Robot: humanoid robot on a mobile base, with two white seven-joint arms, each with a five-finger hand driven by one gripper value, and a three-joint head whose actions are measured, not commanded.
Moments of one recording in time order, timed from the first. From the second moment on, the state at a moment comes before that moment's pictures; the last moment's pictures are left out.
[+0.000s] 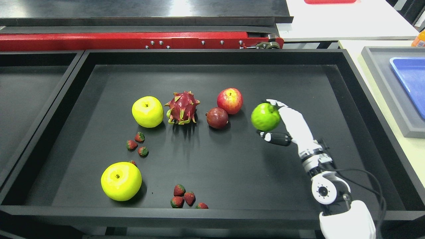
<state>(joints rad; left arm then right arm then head) 0.04 0.00 -0.06 -0.05 0.05 -0.03 -0.14 -0.16 -0.08 0.03 -1.68 0.79 -0.10 0.21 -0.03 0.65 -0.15</state>
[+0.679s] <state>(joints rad) 0.04 0.00 -0.06 -0.05 0.05 -0.03 -0.14 -0.53 -0.05 0.22 -1.51 0.88 -0.10 0.43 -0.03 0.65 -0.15</state>
